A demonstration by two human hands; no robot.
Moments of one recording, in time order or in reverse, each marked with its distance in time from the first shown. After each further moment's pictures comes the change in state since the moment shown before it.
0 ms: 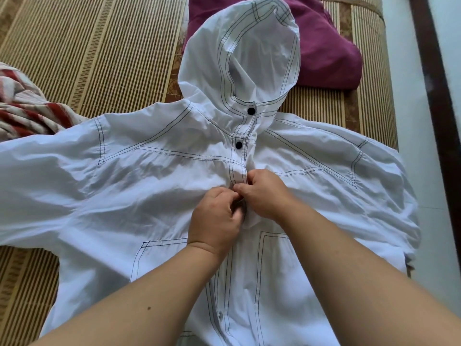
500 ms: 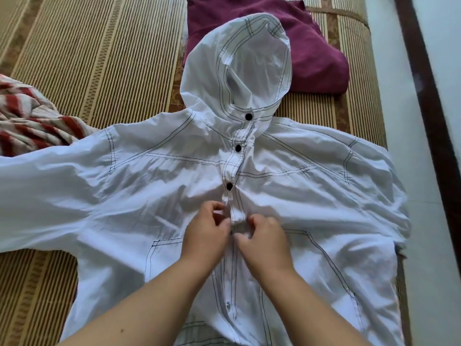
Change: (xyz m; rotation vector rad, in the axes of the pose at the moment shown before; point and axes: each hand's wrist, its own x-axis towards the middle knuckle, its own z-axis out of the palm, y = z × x) left_hand -0.026 -0.015 -0.020 -0.236 -0.150 -0.393; right_hand -0.087 0.010 0.059 0.017 0.201 0.190
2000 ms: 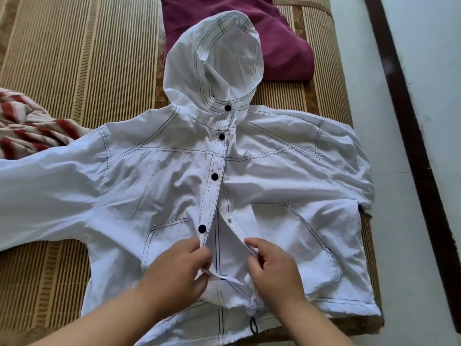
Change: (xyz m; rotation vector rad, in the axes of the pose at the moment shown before) left_hand -0.085 -0.033 -0.074 0.679 -0.443 0.626; right_hand -0.101 0.046 -0.006 0.212 0.067 -0.063
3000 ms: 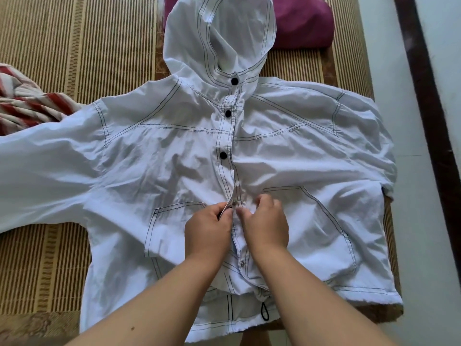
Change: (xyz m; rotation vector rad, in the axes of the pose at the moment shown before) left_hand 0.058 0.031 0.032 -0.678 0.403 -0.619; right_hand 0.060 -0.020 0.044 -0.178 0.098 0.272
